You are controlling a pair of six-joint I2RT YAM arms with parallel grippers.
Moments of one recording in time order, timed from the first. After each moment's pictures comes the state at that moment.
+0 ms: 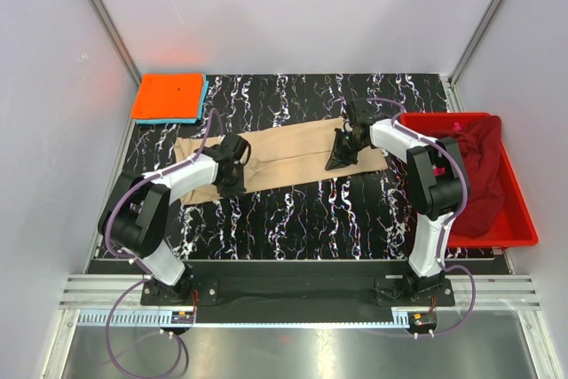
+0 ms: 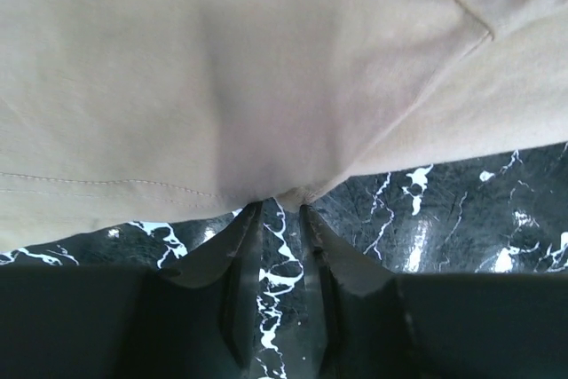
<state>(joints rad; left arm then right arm) -0.45 1.63 0.95 -0.58 -0.08 -0.48 0.32 1.96 1.36 -0.56 -0.36 0.54</state>
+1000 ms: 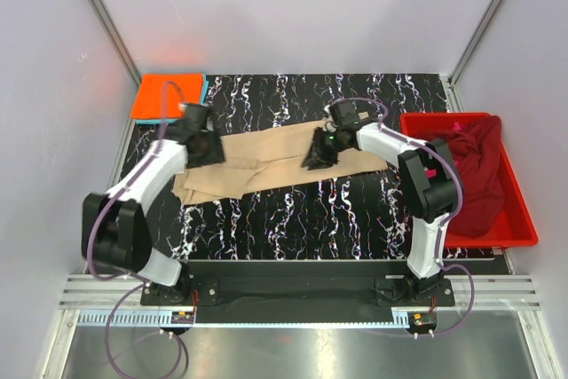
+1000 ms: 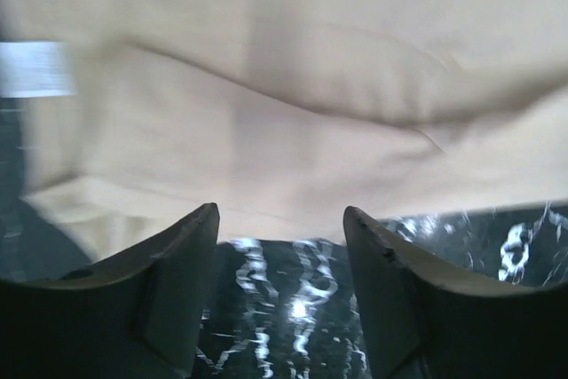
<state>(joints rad) -0.29 1.52 1.13 -0.68 -0.14 -0.39 0.40 1.96 1.36 -0.47 -0.46 0.61</state>
